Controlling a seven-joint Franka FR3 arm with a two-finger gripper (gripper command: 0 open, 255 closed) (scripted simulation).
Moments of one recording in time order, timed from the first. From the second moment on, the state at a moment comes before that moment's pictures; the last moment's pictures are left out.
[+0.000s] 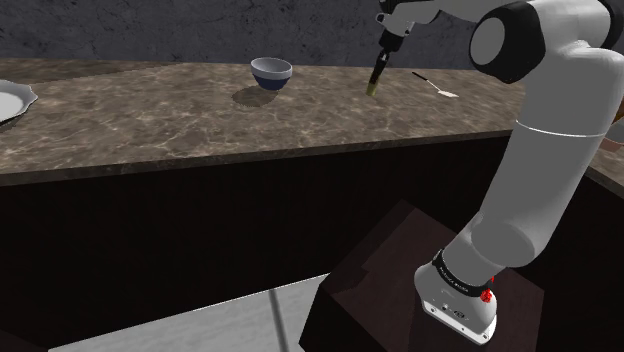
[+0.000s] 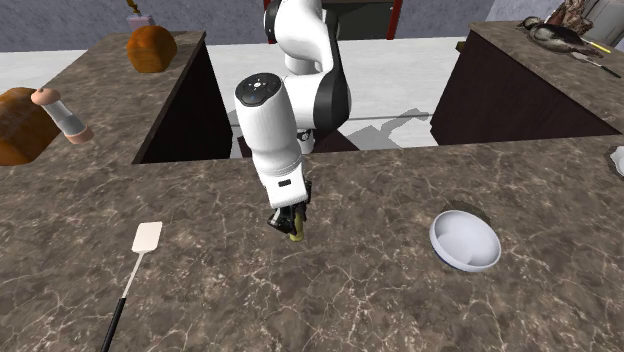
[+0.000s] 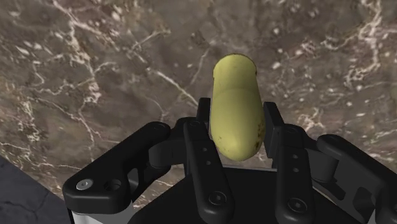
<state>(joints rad) -0.09 0.29 -0.57 -1.55 0.30 1.86 -1.18</state>
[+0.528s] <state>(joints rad) -0.10 0.29 -0.57 -1.51 0.29 1.82 -1.18</state>
